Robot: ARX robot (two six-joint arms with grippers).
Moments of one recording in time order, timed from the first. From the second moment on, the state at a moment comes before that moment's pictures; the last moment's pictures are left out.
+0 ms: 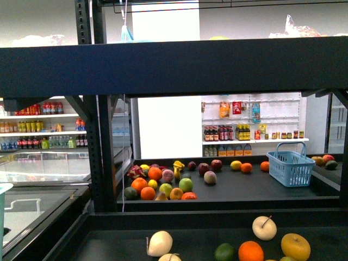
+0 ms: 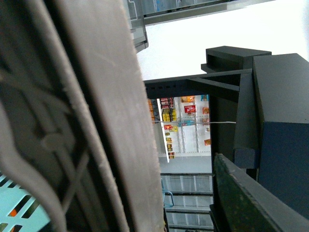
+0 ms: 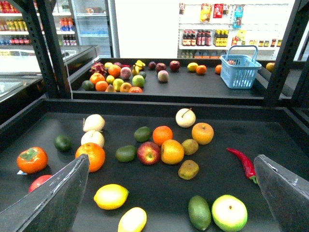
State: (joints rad) left arm 0.55 1.85 1.21 0.58 0.54 -1.32; right arm 0.00 0.00 0.02 0.00 0.00 0.00
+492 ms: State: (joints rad) left arm 0.52 1.75 1.15 0.49 0.58 -1.20; right arm 0.00 0.00 0.02 0.00 0.00 0.00
